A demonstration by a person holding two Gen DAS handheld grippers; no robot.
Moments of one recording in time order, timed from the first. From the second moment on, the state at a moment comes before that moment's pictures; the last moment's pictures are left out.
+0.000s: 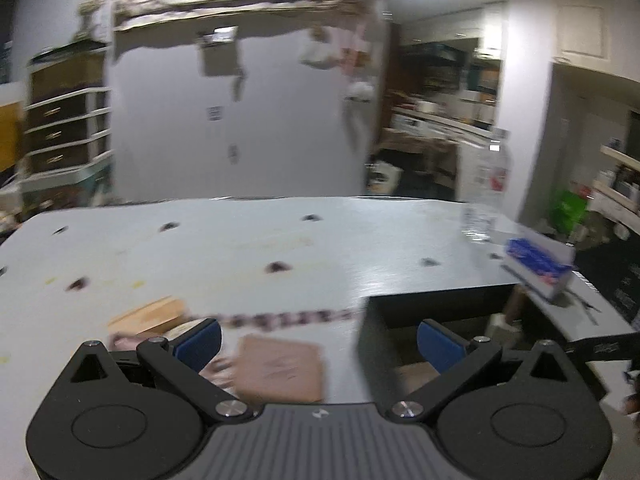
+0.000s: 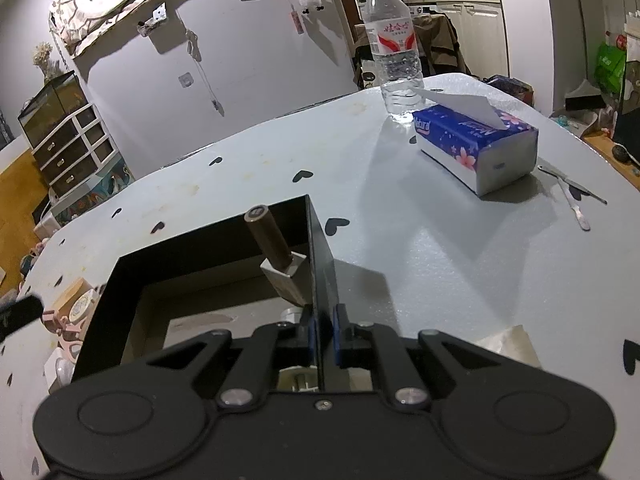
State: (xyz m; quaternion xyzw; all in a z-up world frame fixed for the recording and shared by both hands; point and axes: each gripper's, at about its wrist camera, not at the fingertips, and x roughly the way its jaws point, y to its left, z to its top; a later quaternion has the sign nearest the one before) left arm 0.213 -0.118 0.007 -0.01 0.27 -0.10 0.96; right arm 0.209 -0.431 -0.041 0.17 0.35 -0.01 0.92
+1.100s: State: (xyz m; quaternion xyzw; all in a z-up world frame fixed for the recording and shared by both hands) left arm 0.202 -0.046 -0.054 0.00 0.36 -0.16 0.92; right arm 0.209 -0.426 -0.041 0.16 0.36 -0.02 0.92
